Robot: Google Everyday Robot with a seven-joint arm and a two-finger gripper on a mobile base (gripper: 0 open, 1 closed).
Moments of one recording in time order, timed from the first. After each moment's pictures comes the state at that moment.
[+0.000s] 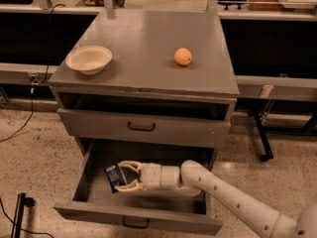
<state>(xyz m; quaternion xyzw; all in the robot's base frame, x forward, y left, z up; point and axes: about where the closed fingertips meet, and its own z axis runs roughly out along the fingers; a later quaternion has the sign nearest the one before) 0.531 0.127 0.499 -0.56 0.46 0.37 0.58</state>
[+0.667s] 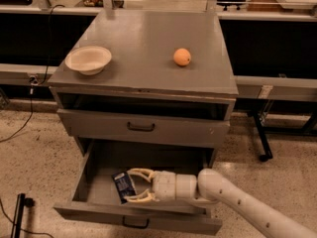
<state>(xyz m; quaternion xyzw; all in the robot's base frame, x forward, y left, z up) 0.470 0.083 0.549 -0.56 0.47 0.37 0.58</state>
